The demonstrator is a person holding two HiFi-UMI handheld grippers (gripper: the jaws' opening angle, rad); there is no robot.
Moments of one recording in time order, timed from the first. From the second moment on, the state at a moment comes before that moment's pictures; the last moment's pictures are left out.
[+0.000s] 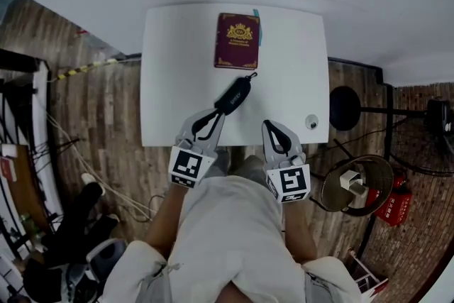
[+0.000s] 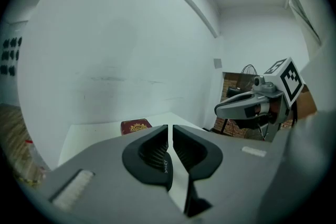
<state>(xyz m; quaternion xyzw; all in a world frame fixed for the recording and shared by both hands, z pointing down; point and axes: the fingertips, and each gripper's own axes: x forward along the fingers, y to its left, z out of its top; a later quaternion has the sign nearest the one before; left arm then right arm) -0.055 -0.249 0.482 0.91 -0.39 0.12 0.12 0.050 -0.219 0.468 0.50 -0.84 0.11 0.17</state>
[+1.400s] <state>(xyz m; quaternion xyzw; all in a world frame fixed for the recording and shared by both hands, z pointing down) -0.004 -0.295 0.651 0.86 -0.32 0.36 0.16 0.075 -0.257 0.581 0.42 -0.85 0.21 0.24</state>
